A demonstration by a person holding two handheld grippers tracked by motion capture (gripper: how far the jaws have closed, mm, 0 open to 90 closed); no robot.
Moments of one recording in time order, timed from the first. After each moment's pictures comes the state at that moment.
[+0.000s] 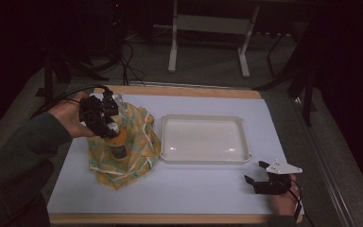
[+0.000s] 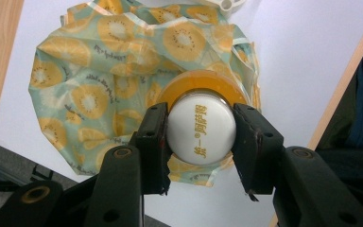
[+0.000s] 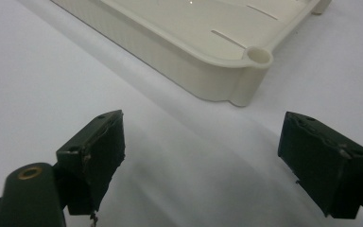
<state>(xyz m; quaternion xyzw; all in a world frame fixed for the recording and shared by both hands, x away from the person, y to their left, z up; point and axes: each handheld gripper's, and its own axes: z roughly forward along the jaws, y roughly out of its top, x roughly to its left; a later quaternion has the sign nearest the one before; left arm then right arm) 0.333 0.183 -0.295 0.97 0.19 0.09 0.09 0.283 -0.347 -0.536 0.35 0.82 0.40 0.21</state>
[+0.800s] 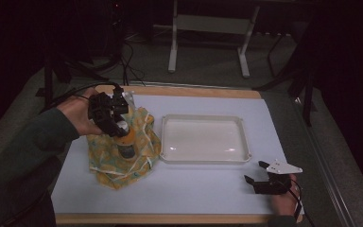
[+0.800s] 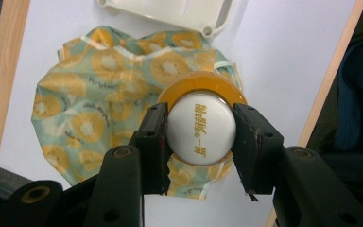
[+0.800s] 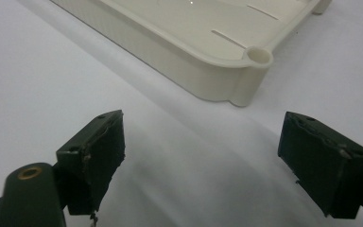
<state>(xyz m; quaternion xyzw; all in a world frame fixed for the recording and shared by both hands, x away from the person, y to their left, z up) 0.330 0.156 -0.277 0.98 0.15 0.09 0.09 0.284 -0.348 -0.535 0.35 0.82 0.40 0.21</state>
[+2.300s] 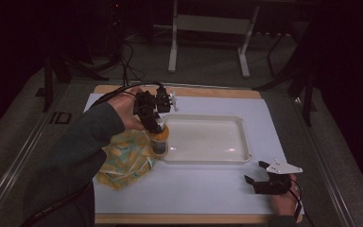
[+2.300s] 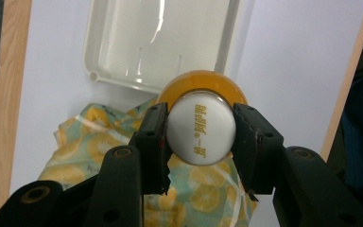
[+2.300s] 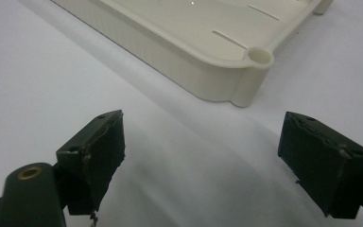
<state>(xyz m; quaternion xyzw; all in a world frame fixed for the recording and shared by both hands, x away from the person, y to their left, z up) 0.360 0.069 -0.293 0.99 0.11 0.09 0.10 0.284 -0.348 -0.535 0.35 0.82 0.40 0.20</state>
